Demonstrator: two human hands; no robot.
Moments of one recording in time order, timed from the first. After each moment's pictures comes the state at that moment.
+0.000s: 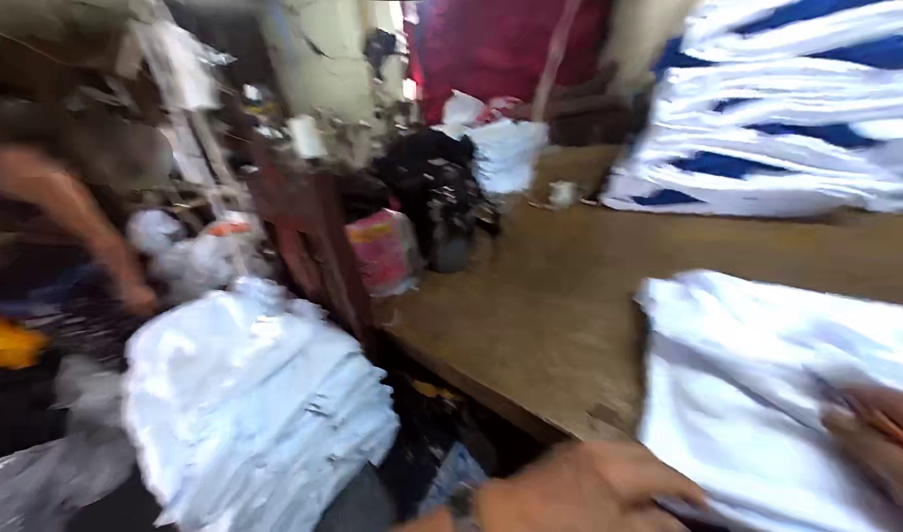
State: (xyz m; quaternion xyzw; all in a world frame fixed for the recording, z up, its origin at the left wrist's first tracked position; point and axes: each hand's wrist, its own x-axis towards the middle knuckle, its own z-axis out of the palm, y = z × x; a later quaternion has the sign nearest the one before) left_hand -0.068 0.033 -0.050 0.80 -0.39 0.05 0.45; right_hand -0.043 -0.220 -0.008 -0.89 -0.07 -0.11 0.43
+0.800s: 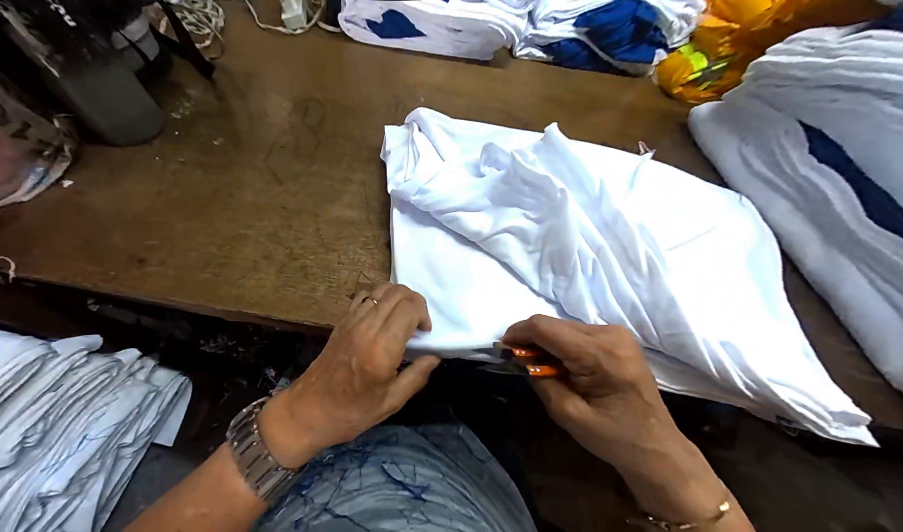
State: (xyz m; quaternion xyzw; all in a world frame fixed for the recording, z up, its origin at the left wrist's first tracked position) left_hand -0.035 0.008 -0.080 0.79 -0.47 0.13 0.37; right_hand -0.121 -0.239 -0.046 -0.91 -0.19 -0.21 0.29
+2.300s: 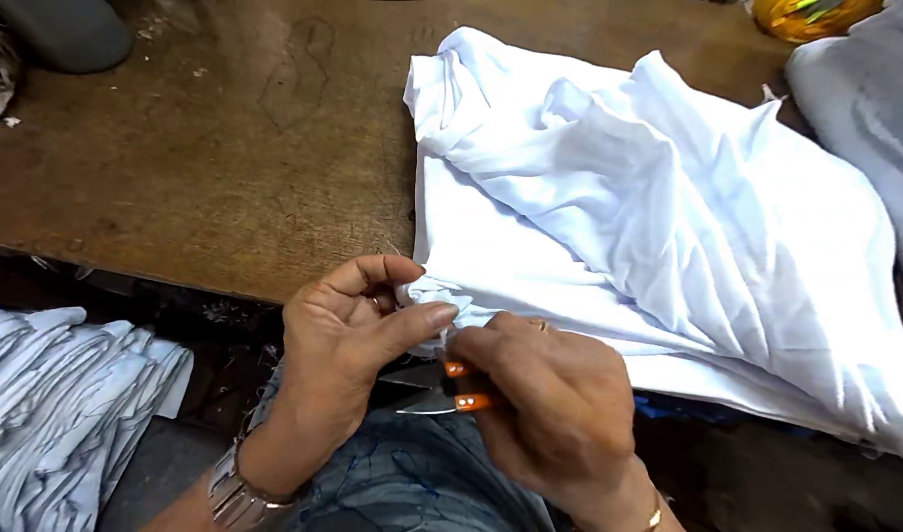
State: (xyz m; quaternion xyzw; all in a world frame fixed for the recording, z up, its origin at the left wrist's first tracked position) left_hand -0.051 0.013 -0.058 0.55 -0.12 -0.10 0.82; right_hand -0.098 -0.162 -0.054 -0.87 -0.24 -0.29 0.31
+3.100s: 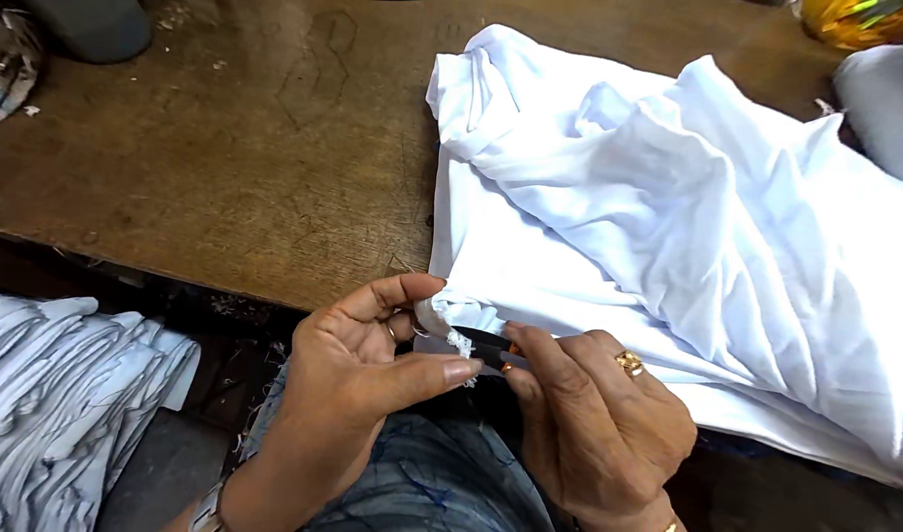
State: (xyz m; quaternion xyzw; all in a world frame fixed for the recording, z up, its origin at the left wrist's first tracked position) left_hand -0.057 0.019 -0.057 0.50 -0.08 -0.15 0.85; right_hand -0.106 -0.175 -0.074 -0.90 -0.16 -0.37 0.17
